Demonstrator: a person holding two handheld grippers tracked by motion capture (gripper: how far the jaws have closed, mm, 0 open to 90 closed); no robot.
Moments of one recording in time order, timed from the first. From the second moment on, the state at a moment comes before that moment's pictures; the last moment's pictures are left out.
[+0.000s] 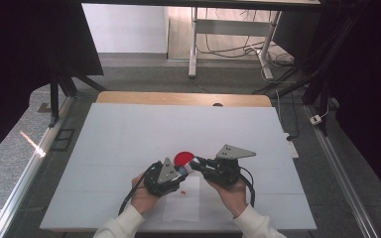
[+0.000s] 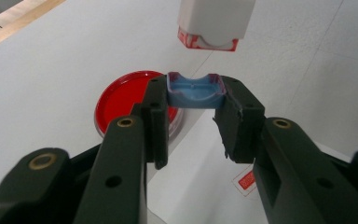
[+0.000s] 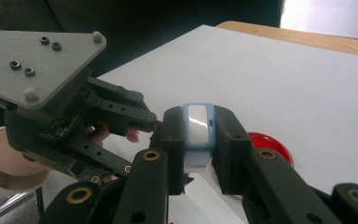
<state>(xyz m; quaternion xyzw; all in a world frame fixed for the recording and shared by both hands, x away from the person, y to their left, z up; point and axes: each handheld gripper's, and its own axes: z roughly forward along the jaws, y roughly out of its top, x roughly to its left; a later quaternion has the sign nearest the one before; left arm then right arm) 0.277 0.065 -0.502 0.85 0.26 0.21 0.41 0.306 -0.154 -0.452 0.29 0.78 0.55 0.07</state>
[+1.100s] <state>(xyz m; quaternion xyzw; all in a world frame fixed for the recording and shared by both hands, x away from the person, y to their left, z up) 0.275 0.060 -0.501 0.84 0.26 0.23 0.42 0.304 -0.147 -0.456 0.33 0.77 0.54 0.07</state>
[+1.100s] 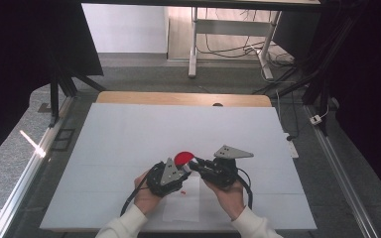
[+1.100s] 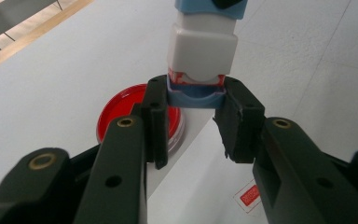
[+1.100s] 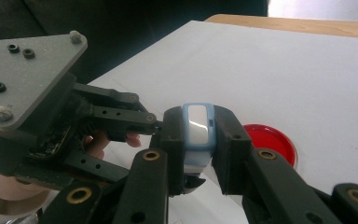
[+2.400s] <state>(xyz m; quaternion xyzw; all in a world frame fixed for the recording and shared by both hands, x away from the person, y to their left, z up) 0.271 0.057 -0.503 0.83 0.26 0.26 0.41 0.299 -0.140 -0.458 0.35 0.77 0.53 0.08</state>
